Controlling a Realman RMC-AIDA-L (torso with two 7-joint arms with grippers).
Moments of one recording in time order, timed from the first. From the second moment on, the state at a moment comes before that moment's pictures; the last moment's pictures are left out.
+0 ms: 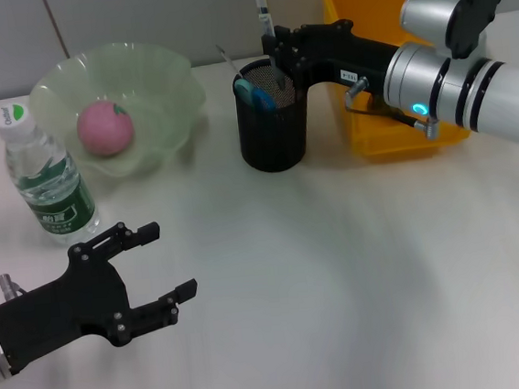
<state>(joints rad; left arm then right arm) -0.37 -2.07 0.91 0.48 1.68 1.53 -0.80 0.82 2.09 -0.81 -0.21 -1.34 -0.92 0.90</state>
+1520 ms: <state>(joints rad) -0.37 -2.07 0.91 0.48 1.67 1.54 -0.80 0.81 2.08 -0.87 -0.21 -1.35 -0.91 0.96</state>
